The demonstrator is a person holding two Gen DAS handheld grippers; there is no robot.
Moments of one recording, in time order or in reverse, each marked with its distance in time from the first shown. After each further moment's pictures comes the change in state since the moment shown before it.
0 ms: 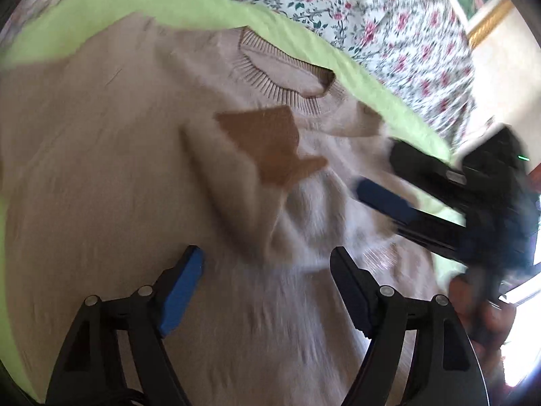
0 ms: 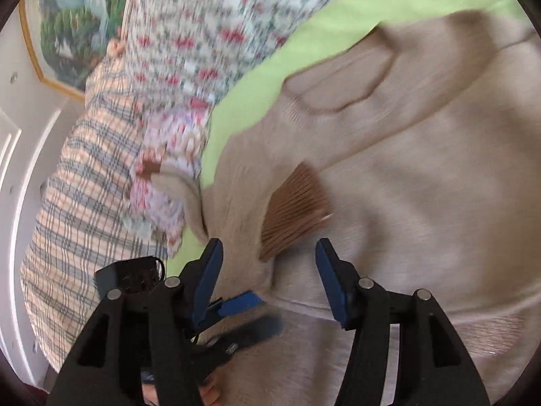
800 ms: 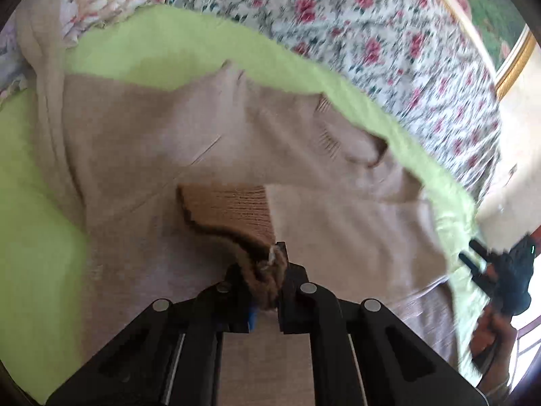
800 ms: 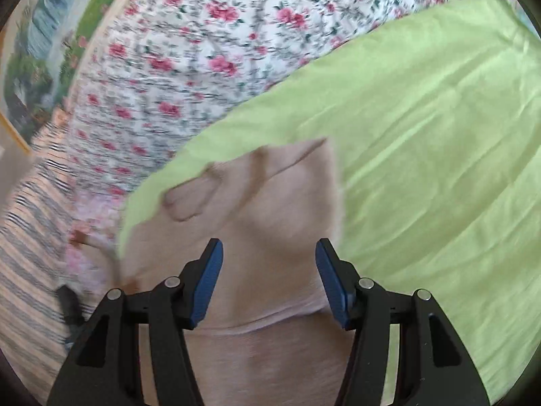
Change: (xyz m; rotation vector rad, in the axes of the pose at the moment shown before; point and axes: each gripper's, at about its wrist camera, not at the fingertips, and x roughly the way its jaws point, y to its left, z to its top) left arm -0.030 0.069 0.008 -0.149 -0.144 0.060; right arm -0.125 -0.087 0.037 -0.026 -0.257 -0.440
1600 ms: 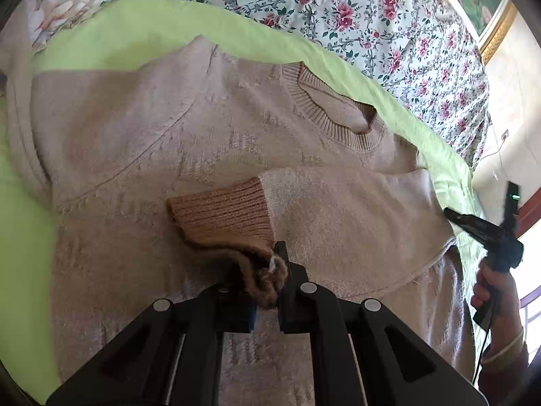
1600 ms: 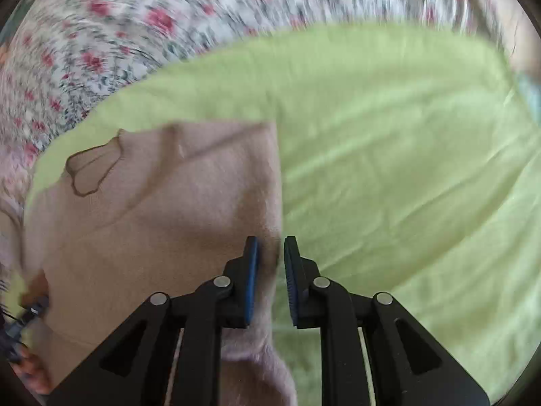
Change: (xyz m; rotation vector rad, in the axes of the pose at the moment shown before) left arm 0.018 -0.019 -0.014 0.114 0.050 -0.042; right arm 0.023 0.017 -0.002 -0.214 0.009 -0.247
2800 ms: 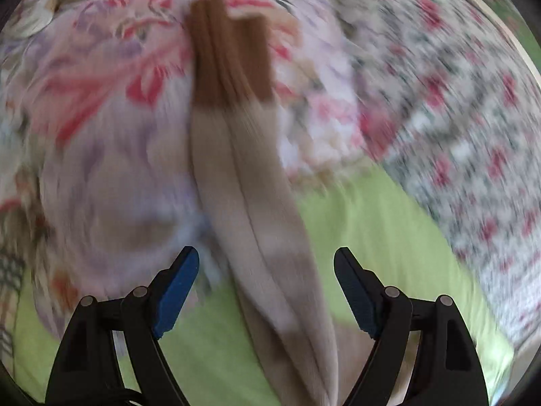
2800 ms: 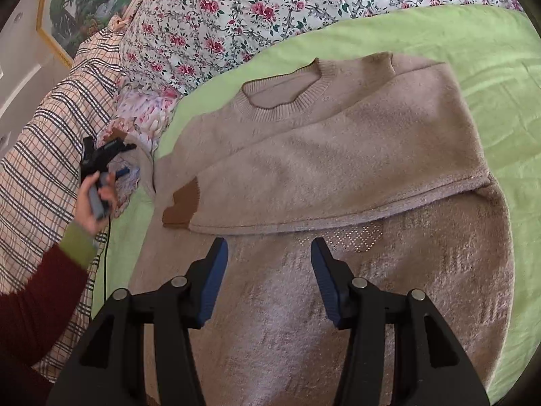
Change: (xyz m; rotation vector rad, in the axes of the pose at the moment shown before) left arm -0.113 0.238 0.180 -0.490 -0.336 0.419; right arm -0.049 0.077 -0.085 -0.023 0.128 0.465
